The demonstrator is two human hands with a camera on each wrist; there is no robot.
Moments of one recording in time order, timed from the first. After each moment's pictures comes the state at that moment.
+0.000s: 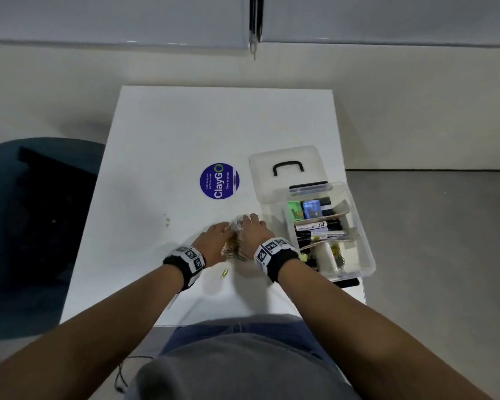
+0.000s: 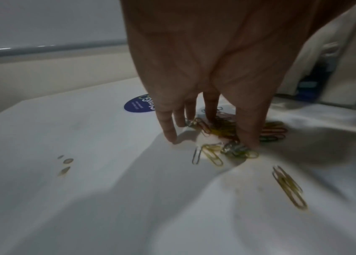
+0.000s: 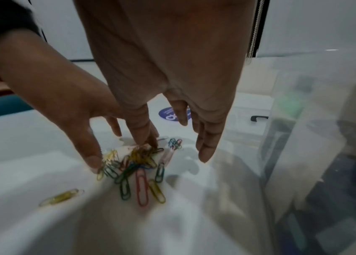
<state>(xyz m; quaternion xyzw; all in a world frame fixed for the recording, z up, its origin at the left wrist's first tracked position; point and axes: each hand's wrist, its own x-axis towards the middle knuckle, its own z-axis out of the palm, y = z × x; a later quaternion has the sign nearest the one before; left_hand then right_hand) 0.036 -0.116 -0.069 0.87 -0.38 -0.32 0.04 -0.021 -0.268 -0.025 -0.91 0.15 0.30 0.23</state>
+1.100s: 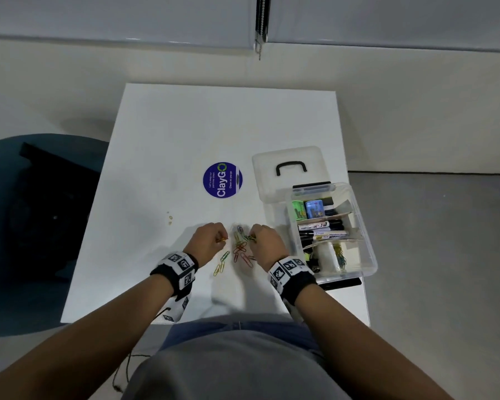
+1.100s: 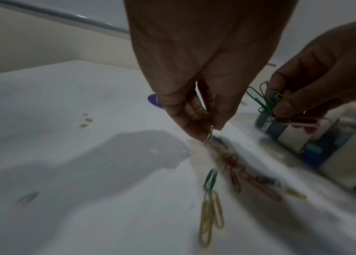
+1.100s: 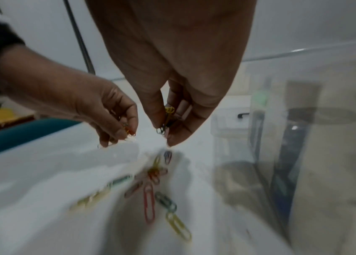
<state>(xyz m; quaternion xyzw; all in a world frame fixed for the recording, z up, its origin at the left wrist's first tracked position) 0.030 -0.105 -0.026 0.89 -0.21 -0.31 0.26 -0.057 -0.269 -0.004 -0.92 0.18 0.16 0.30</state>
